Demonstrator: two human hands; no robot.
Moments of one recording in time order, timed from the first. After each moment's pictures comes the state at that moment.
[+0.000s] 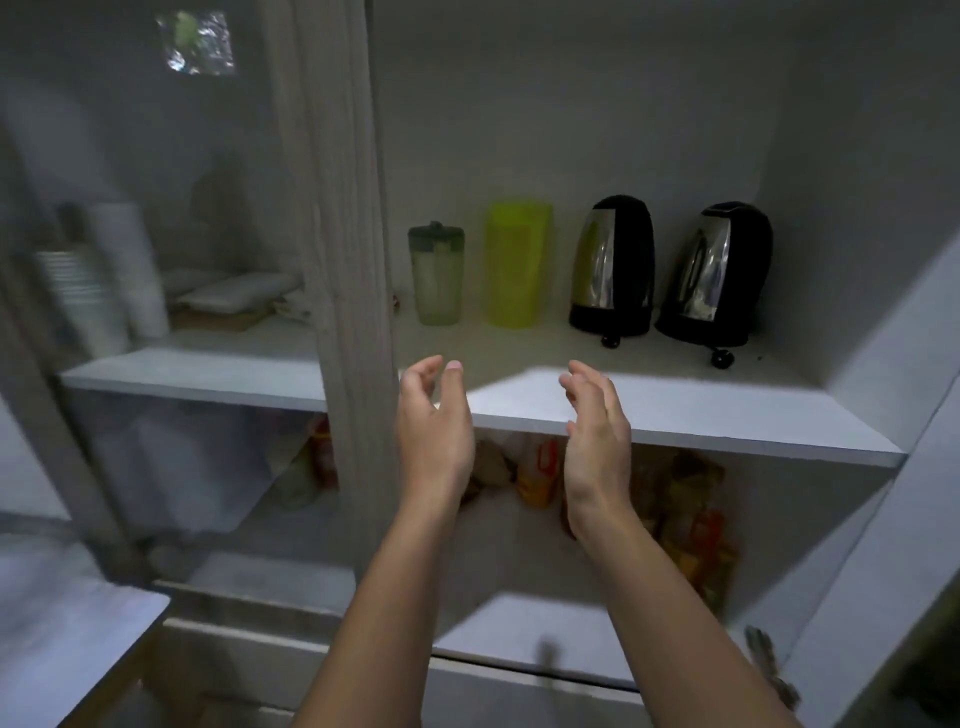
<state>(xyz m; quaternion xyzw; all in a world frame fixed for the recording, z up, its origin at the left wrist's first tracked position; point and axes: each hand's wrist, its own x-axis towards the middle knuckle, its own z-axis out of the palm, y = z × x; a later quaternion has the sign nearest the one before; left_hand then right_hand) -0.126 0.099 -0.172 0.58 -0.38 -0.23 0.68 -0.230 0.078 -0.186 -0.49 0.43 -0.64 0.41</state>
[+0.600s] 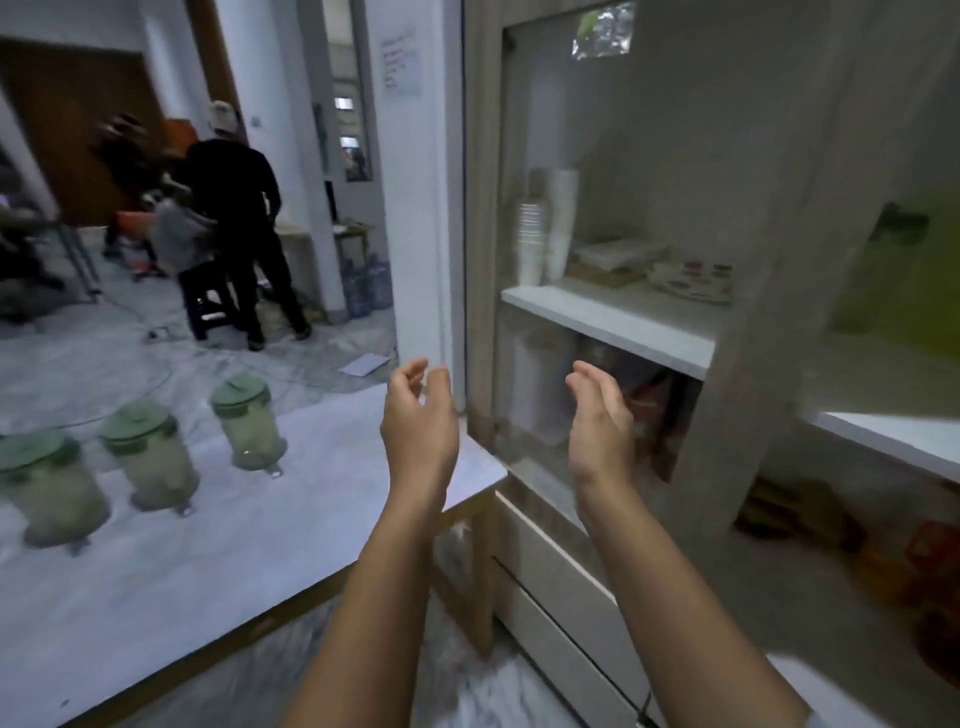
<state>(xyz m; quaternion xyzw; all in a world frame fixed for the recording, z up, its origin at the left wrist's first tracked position) 0.089 0.325 -0.203 0.70 -0.10 0.00 0.71 0.012 0.224 -0.207 -0.61 0.29 -0.42 0.61</state>
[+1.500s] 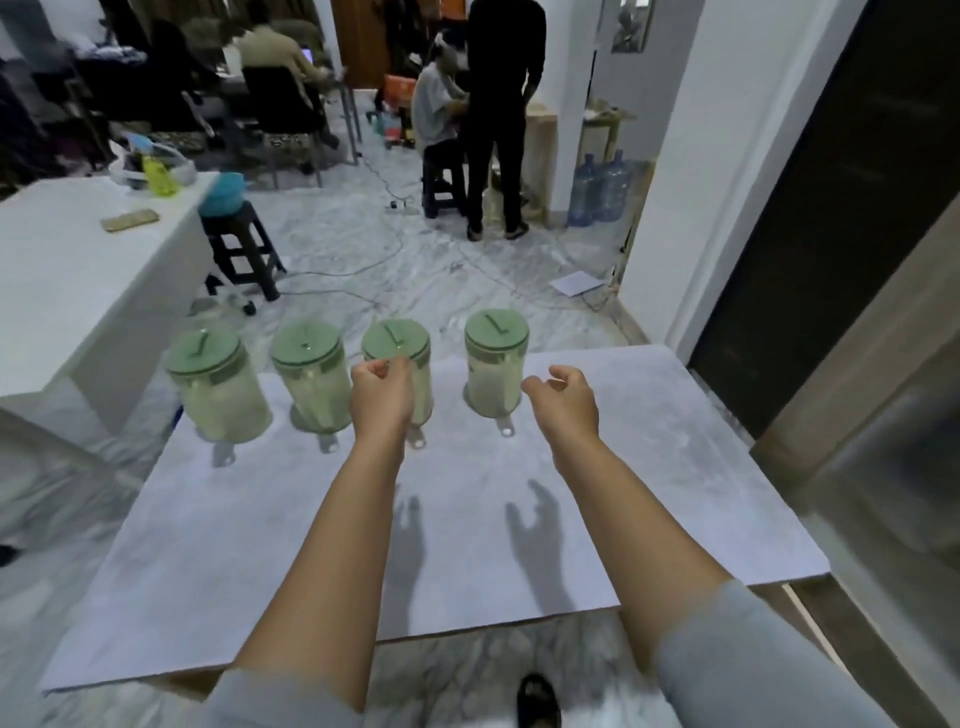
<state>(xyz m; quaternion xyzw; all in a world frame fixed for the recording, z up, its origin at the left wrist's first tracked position) 0.438 0.553 -0.315 0.74 0.24 0.05 0.62 0.412 0.392 -0.320 -0.74 0.25 -0.05 0.62</state>
